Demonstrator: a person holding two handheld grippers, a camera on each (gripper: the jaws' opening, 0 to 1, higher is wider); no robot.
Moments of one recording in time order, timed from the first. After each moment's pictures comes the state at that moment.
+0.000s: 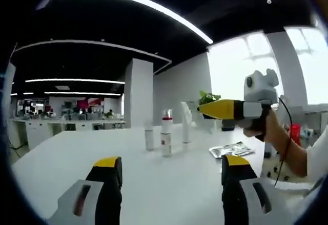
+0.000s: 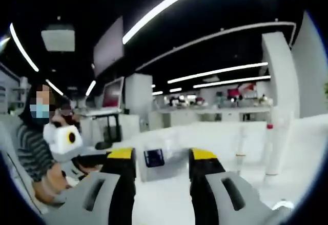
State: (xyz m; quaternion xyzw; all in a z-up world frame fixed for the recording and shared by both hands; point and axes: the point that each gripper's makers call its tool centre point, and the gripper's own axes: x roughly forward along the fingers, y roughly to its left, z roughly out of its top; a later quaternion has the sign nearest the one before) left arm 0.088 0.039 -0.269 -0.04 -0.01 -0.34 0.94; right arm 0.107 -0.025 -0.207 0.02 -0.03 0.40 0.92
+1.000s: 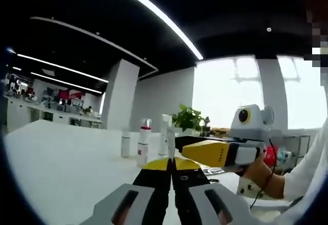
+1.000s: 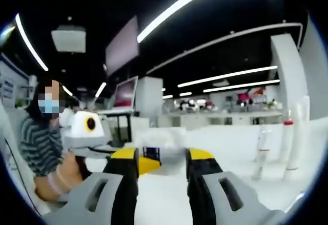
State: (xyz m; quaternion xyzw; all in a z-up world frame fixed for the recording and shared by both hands) left arm 0.078 0.024 -0.249 -0.11 -0.01 -0.43 0.90; right arm 0.081 0.010 -0.220 0.01 -0.06 0.43 0.90
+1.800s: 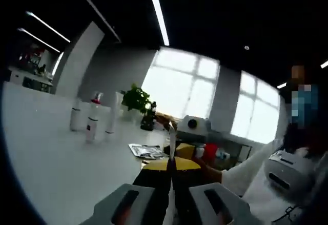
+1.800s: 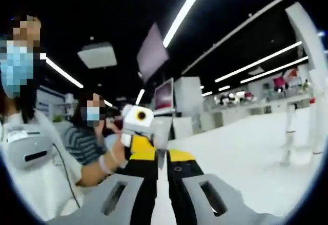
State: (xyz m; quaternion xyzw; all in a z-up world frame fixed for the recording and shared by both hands) left arm 0.019 0.017 -0.249 -0.15 0.11 -0.64 0.75; right arm 0.028 -0.003 -0.235 0.06 -0.04 0.60 0.80
